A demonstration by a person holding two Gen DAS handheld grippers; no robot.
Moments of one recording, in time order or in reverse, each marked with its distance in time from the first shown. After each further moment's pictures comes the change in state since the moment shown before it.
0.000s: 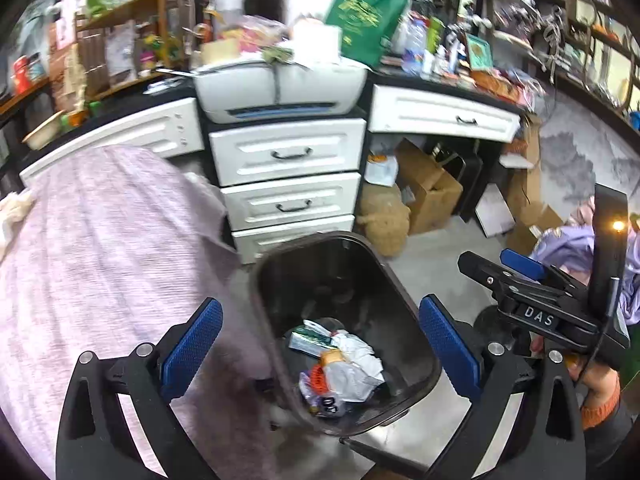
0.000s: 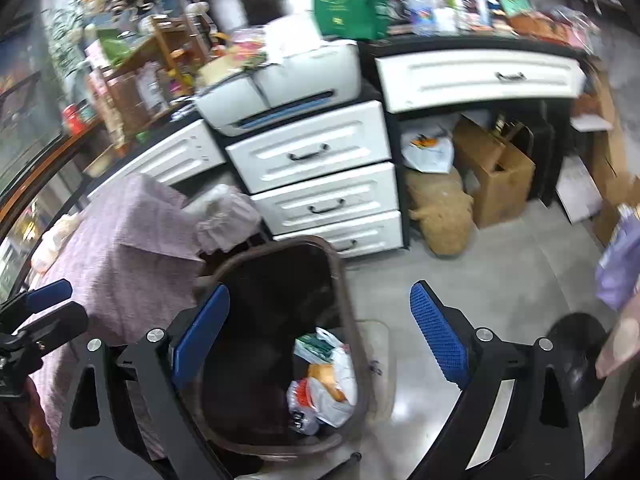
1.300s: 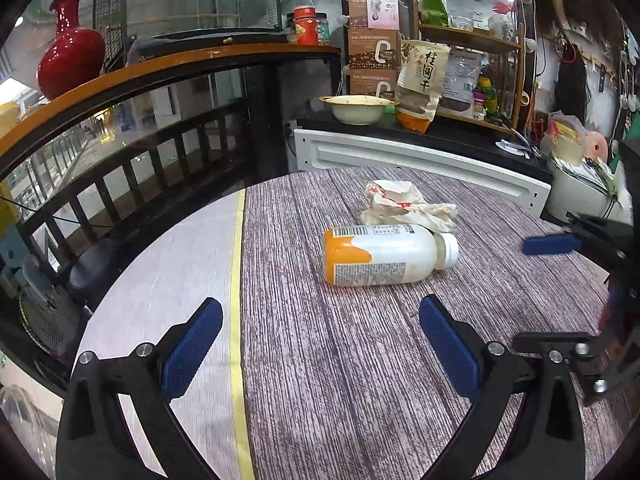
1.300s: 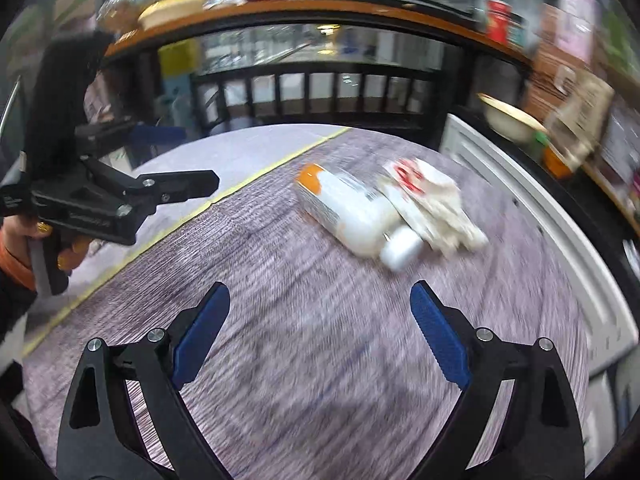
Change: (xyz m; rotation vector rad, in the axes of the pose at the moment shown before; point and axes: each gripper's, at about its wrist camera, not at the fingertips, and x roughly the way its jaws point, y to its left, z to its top) left arm -0.157 0.420 -0.036 -0.418 -0.119 0.607; right arm 0.120 0.572 0.019 -1.139 0.221 0.833
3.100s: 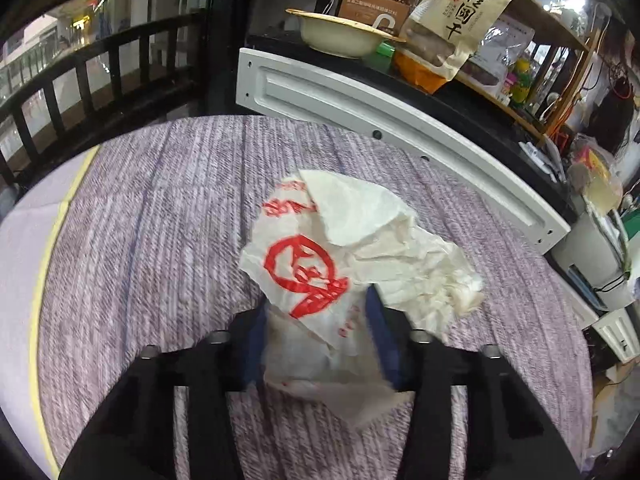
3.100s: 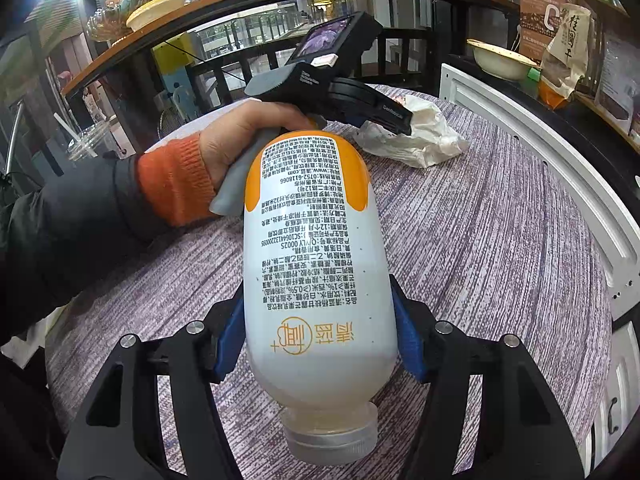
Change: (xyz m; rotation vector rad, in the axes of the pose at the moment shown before) left arm 0.212 -0.050 0.079 -0.195 0.253 -0.208; right arm -0.004 -0.041 -0.050 0.150 0.085 0.080
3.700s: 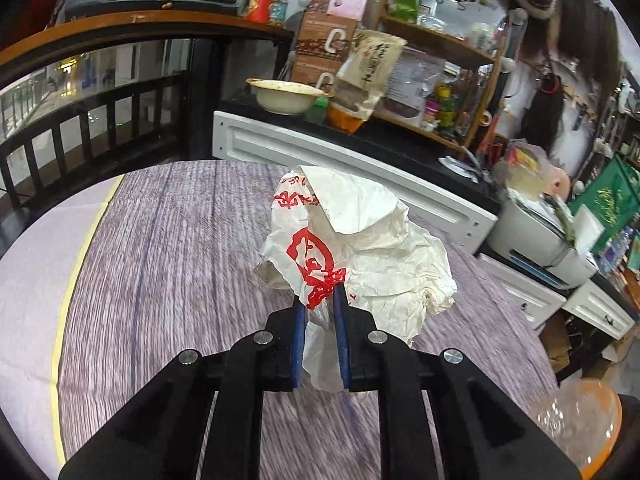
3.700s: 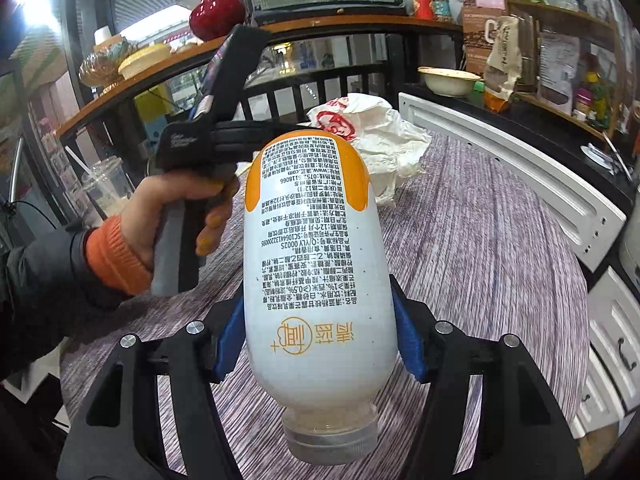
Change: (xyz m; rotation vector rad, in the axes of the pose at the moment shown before) left arm -0.115 -0.070 -0.082 0.098 -0.209 -0.059; right arm -0.081 0.034 -0.062 0.127 -0.184 -0.087
